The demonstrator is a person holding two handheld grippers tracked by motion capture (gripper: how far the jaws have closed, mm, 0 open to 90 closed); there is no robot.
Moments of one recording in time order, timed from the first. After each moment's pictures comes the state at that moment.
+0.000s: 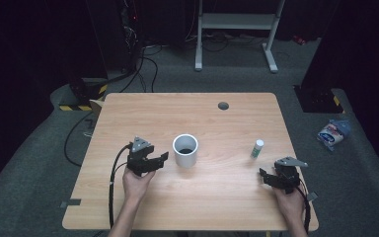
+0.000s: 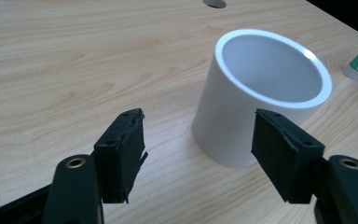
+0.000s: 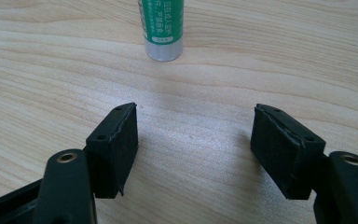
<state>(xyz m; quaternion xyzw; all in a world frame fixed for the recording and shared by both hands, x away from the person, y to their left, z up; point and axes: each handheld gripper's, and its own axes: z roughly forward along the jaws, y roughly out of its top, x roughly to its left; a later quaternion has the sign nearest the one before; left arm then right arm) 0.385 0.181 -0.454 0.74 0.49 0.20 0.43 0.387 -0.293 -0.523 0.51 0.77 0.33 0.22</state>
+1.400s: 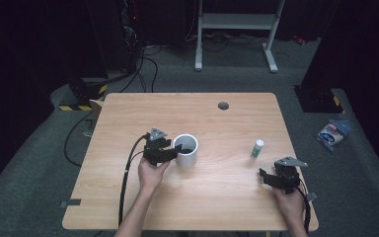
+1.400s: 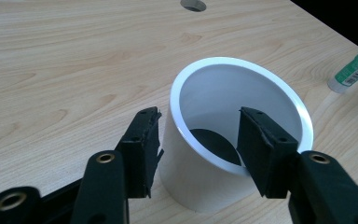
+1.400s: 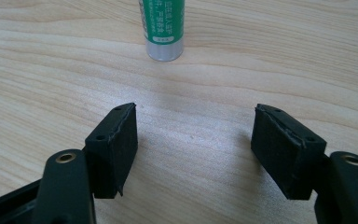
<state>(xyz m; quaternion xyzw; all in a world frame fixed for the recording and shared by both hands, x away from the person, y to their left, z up) 0.416 0.142 -0.451 0.75 0.48 0.17 0.43 0.387 -0.293 -0.523 0.51 0.77 0.33 0.22</state>
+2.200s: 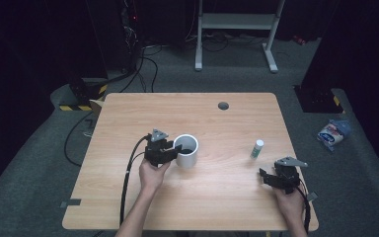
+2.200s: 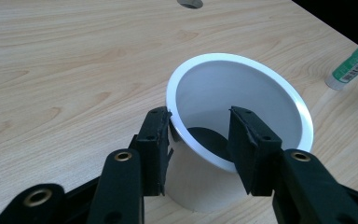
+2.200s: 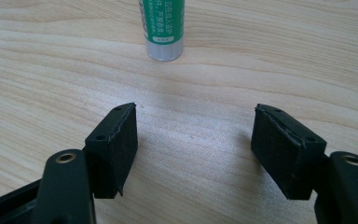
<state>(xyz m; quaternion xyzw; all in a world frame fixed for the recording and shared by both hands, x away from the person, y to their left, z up) 0.414 0.139 -0.454 0.75 0.48 0.16 0.43 0.387 -0.293 -0.523 0.51 0.77 0.33 0.22</state>
